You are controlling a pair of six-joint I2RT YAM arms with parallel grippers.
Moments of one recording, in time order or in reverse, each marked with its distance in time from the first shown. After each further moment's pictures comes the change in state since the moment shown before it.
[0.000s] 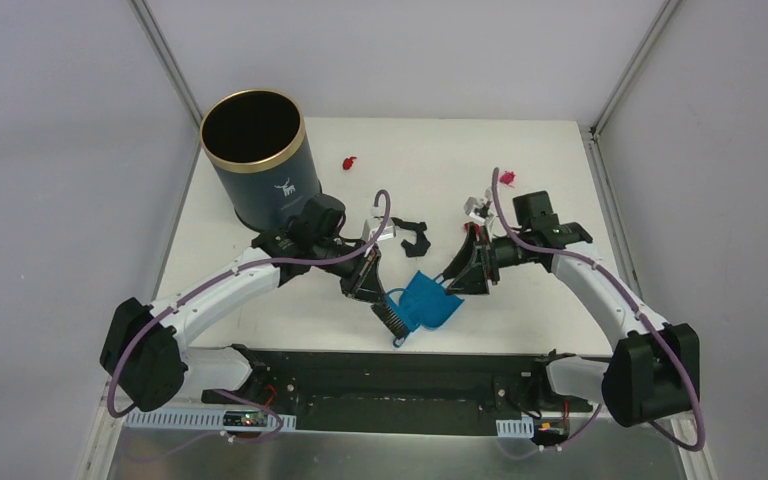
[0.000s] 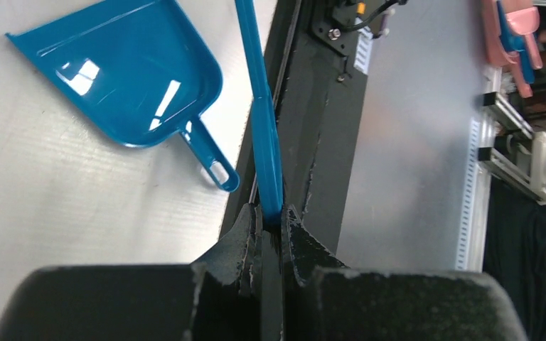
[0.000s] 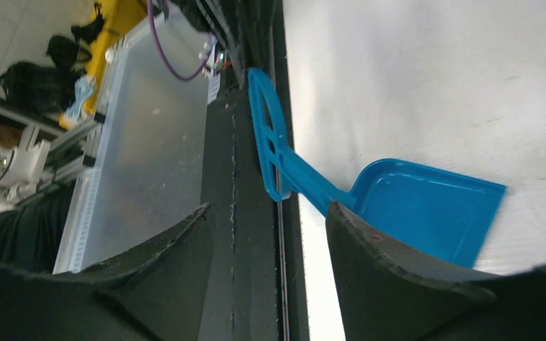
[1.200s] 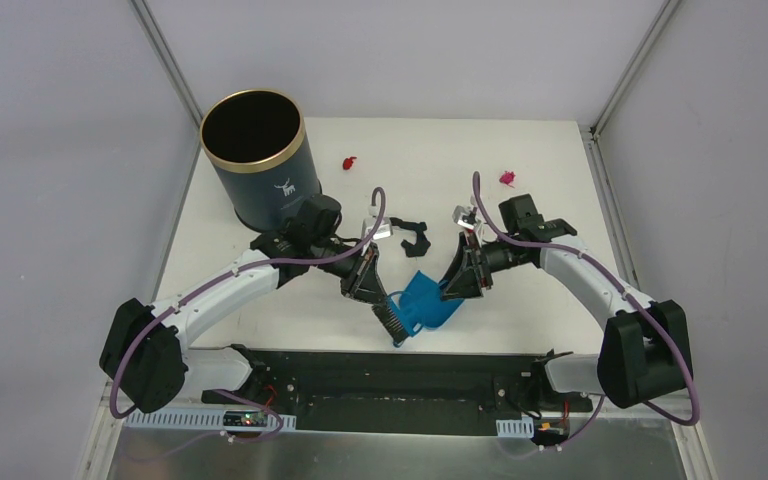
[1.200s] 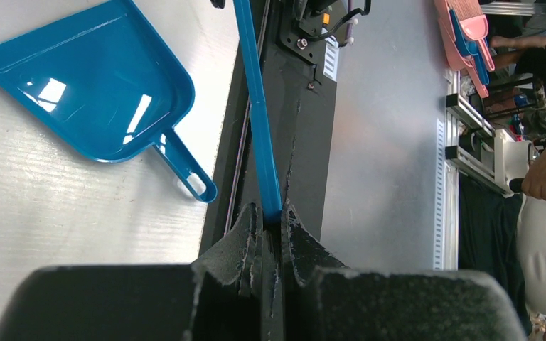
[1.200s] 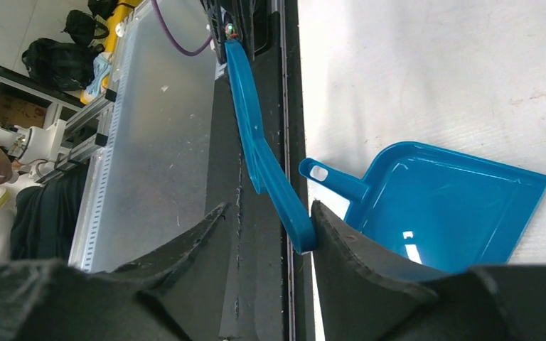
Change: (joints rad) left arm 0.045 0.018 -0.040 0.116 0.146 -0.071; right arm 0.092 0.098 0.005 -0.088 0.051 -0.116
